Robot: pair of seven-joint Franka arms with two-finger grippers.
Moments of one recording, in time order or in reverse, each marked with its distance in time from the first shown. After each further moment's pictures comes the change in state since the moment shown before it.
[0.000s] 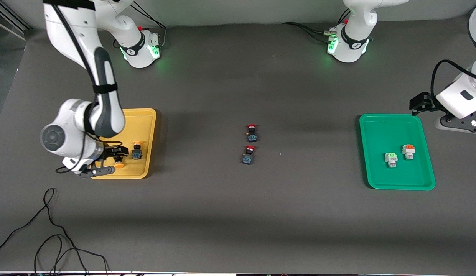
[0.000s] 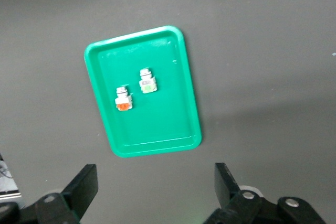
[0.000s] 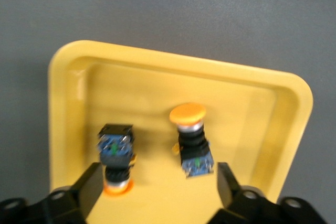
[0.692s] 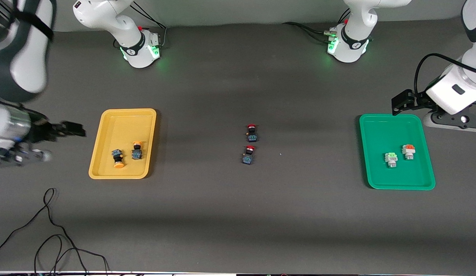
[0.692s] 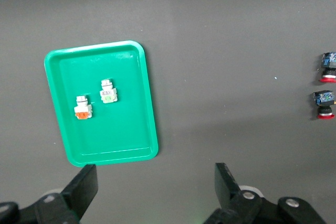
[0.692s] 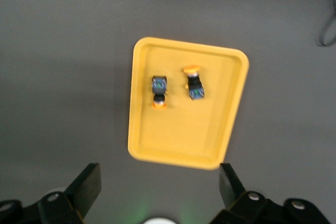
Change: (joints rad) left arm -0.074 0.000 0.049 0.029 -0.129 0.001 -0.103; right arm -0.003 -0.089 -0.174 0.645 -0.074 -0.788 0.075
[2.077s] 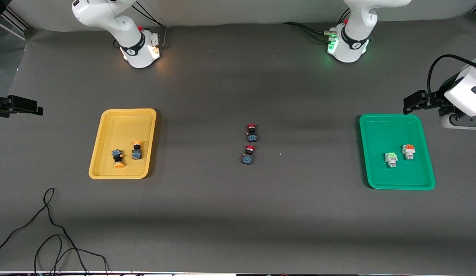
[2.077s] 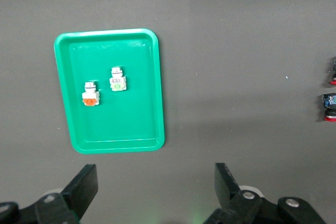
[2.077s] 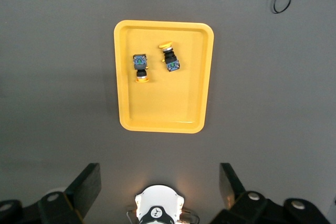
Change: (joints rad) left arm -0.004 0.000 0.054 0.000 0.000 -0.033 -0.006; right arm -0.175 0.014 0.037 0.210 -0.010 -0.207 0.002
